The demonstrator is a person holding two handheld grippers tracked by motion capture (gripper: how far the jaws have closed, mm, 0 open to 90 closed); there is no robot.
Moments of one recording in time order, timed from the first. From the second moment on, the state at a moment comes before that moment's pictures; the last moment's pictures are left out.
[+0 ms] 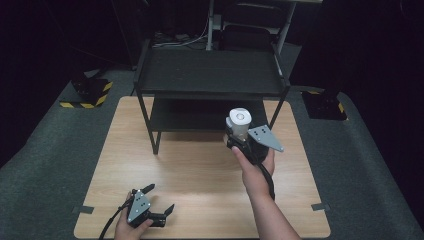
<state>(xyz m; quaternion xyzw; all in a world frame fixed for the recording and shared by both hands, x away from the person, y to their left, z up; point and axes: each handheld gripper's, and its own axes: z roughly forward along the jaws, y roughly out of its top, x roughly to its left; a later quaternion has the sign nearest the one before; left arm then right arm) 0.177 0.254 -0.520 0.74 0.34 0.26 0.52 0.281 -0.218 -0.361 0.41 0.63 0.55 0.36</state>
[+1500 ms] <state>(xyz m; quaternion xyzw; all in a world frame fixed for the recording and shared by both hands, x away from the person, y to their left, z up) 0.177 0.256 -0.520 0.74 0.34 0.26 0.52 0.362 -0.167 -0.385 0.41 0.60 0.55 0.41</state>
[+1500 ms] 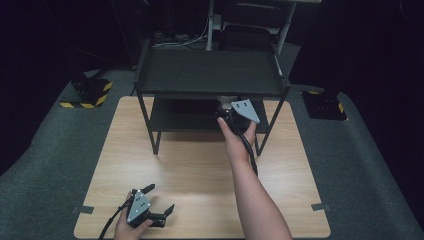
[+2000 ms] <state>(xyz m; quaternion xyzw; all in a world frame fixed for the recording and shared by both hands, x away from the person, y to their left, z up) 0.178 0.257 -0.520 0.74 0.34 0.25 0.52 0.363 -0.175 -0.378 0.41 0.61 0.55 0.40</state>
